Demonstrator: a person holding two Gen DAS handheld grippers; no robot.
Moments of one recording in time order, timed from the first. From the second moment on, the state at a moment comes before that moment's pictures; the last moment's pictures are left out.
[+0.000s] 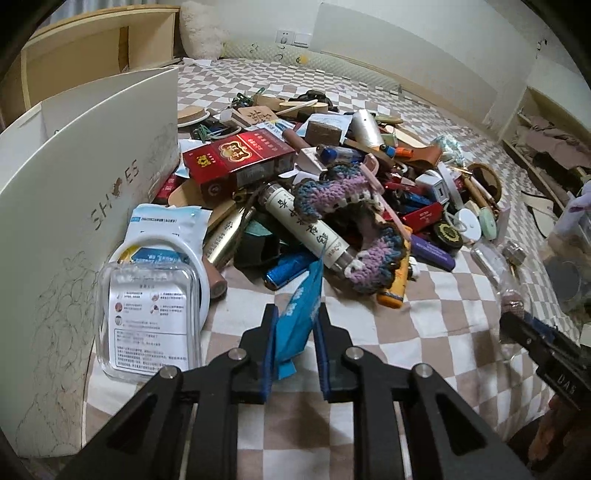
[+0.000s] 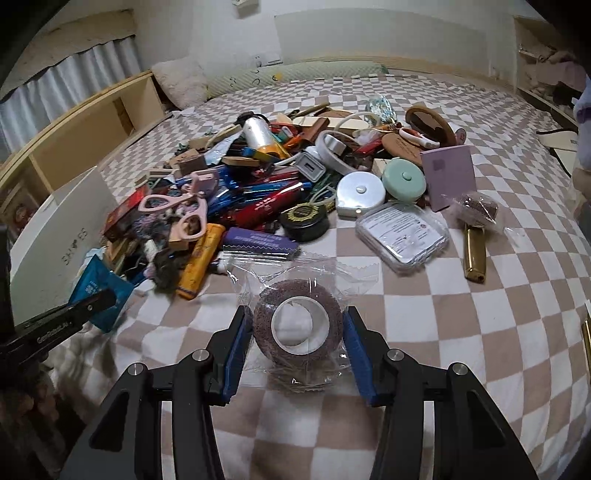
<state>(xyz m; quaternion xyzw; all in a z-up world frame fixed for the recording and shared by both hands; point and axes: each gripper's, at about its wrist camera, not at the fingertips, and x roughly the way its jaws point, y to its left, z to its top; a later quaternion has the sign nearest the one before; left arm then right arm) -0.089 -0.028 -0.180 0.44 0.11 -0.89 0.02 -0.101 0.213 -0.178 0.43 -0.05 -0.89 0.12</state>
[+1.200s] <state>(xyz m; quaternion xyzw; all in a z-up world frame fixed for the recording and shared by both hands) -0.029 -0.095 -0.011 0.27 0.10 -0.96 0.04 -0.092 0.113 -0.032 0.29 -0.05 -0.92 0.24</state>
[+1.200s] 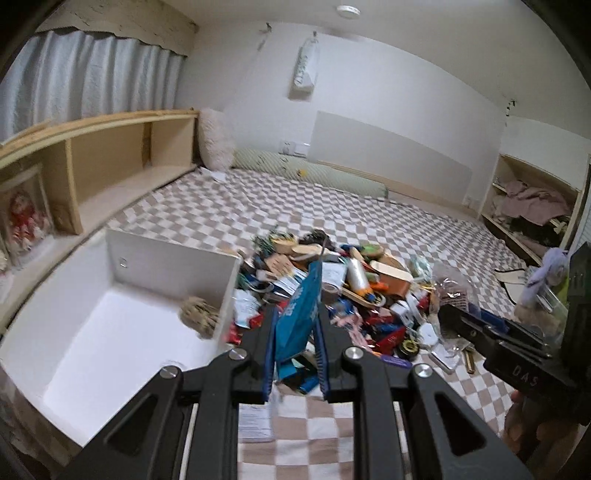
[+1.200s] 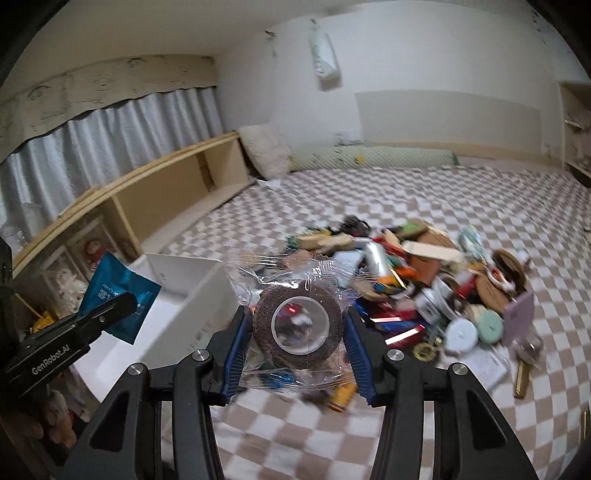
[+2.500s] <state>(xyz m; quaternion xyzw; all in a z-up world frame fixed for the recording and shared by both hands) 0.013 -0.255 -0.059 0.32 0.11 -0.92 0.19 -0.077 -0.110 -0.085 0.39 0.03 -0.82 0.41</state>
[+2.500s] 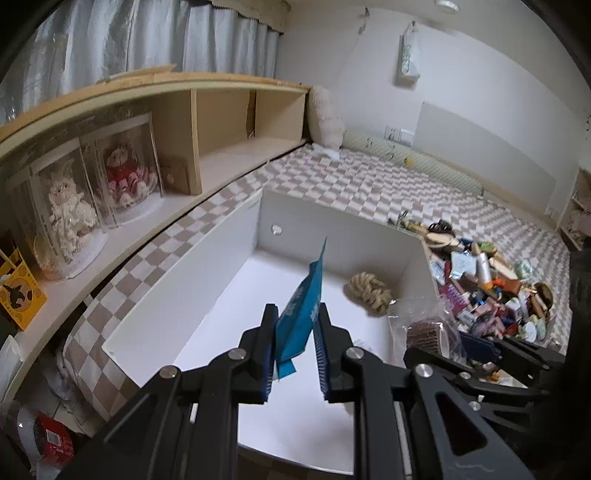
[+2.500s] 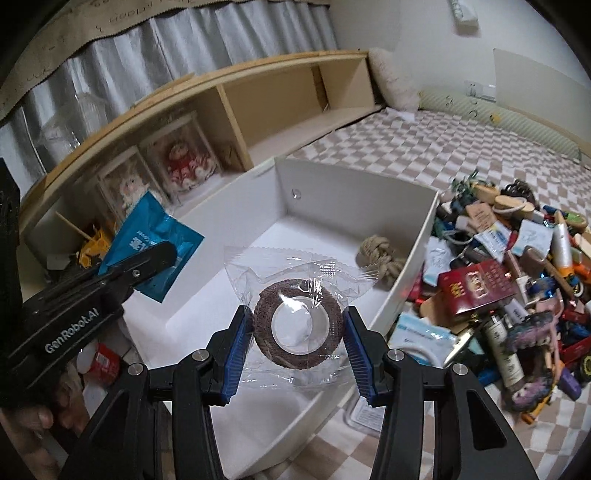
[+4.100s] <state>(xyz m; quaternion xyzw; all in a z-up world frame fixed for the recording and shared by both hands) 0.012 -0.287 -0.081 0.36 0.11 -0.90 0.23 -0.062 -0.146 -0.098 0.39 0.08 -0.80 0.44</state>
